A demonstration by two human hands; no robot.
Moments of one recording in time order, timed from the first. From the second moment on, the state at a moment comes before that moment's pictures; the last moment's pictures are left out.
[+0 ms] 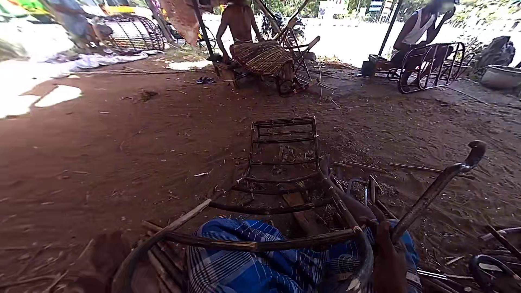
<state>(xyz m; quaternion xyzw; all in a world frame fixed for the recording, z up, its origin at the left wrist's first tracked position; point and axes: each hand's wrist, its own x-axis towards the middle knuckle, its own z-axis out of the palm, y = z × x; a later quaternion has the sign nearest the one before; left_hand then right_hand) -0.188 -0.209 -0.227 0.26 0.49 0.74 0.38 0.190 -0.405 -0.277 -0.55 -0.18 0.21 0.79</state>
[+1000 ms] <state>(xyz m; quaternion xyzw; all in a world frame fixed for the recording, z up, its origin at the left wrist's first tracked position) -0.066 -0.223 -0.237 0.47 0.30 0.74 0.39 0.343 -0.362 -0.243 -0.51 -0.12 0.17 0.84</state>
